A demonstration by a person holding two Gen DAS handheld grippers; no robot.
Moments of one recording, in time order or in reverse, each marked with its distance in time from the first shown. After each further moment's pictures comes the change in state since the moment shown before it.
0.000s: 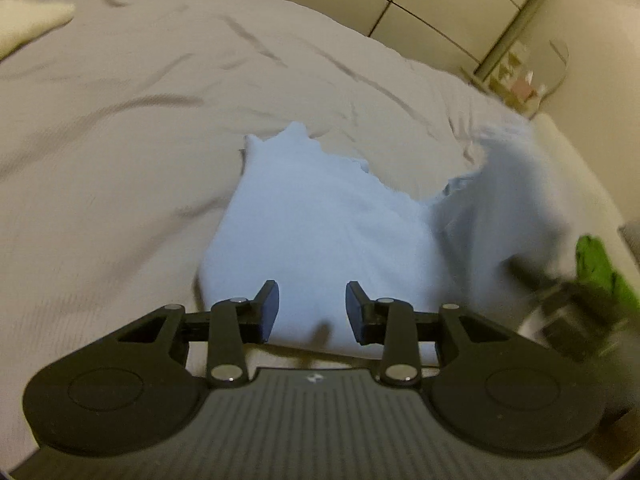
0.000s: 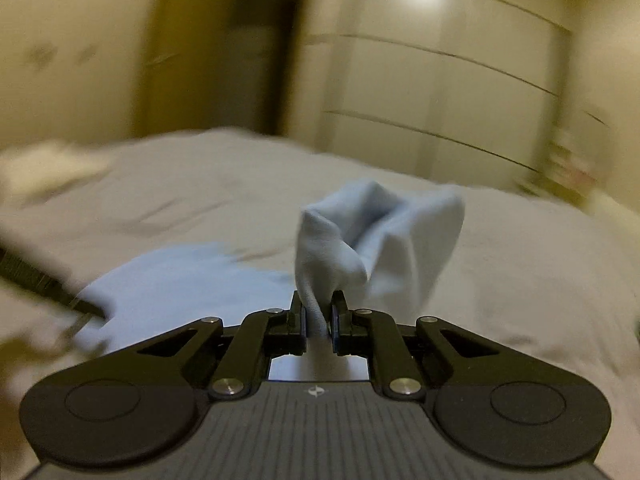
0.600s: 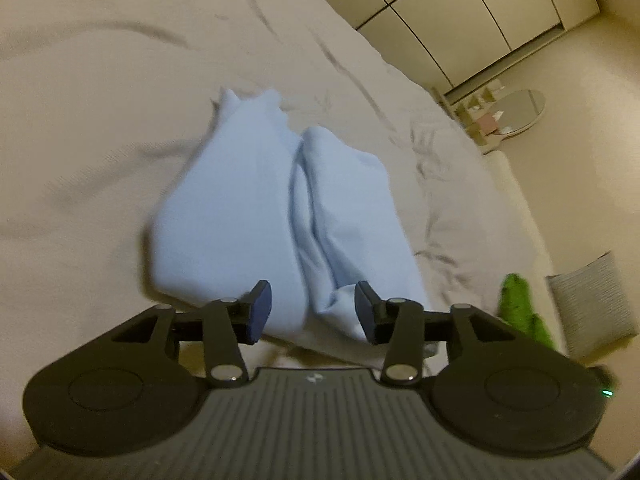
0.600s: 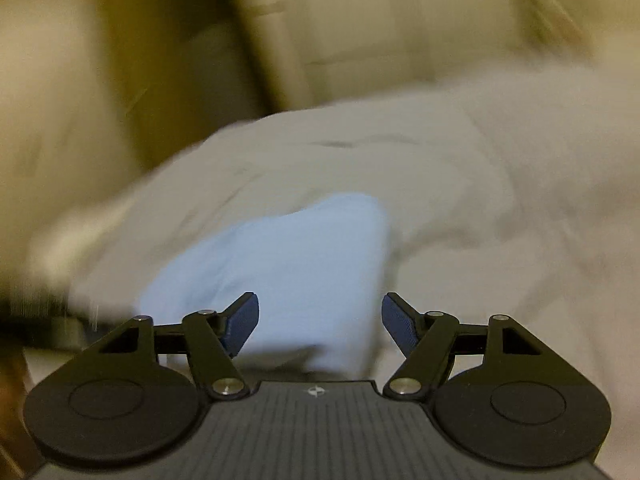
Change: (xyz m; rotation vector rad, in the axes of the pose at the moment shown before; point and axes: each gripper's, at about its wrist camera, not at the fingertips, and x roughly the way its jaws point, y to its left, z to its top) left arm 0.019 0.020 0.001 -0.244 0.078 -0.250; right arm 0.020 -0.113 -0.040 0.723 0.124 0.149
